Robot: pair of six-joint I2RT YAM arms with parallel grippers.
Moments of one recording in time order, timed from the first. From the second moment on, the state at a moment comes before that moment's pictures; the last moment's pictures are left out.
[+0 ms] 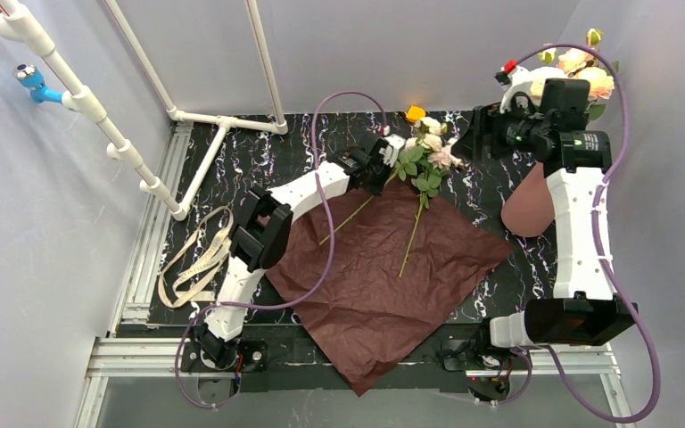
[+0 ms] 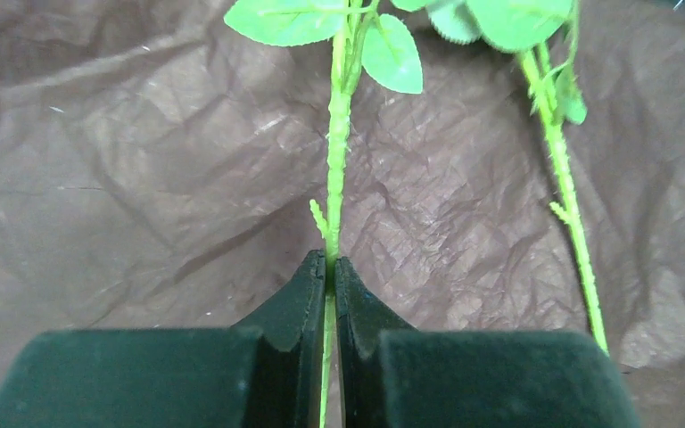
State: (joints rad) left arm -0.73 2.28 1.90 -0.47 0.02 -0.03; right arm -0.04 1.37 1.72 -0.95 -0.61 -0.13
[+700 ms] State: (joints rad) left arm -0.61 1.76 1.63 -0.17 0.00 -0.22; right arm 0.22 1.48 1.69 -0.57 -0.55 0.16
